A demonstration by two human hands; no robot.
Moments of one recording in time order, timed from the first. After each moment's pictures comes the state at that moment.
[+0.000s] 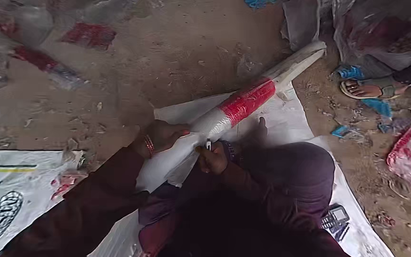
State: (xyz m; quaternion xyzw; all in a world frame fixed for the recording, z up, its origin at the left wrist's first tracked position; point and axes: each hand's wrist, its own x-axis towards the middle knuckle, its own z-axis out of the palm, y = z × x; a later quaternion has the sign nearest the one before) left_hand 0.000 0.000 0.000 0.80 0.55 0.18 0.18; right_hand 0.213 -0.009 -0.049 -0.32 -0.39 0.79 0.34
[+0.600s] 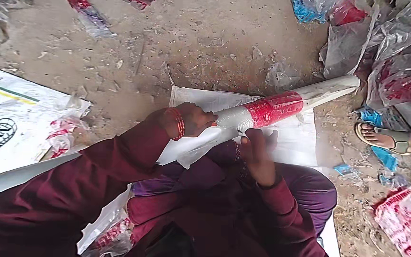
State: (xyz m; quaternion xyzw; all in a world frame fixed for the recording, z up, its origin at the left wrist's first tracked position) left_hand 0.014 -0.004 0.016 0.82 0.53 0.08 0.20; right_hand 0.278 0.023 -0.033 -0.37 -0.83 0.31 0.28
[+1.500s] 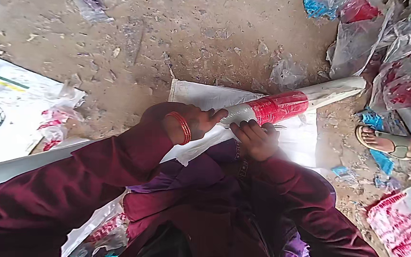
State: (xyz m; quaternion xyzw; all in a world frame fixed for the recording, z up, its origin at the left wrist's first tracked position) left_hand 0.032 -0.011 0.028 0.79 0.58 0.02 0.20; right_hand 0.262 0.077 -0.046 -0.10 -0.93 -0.18 0.31
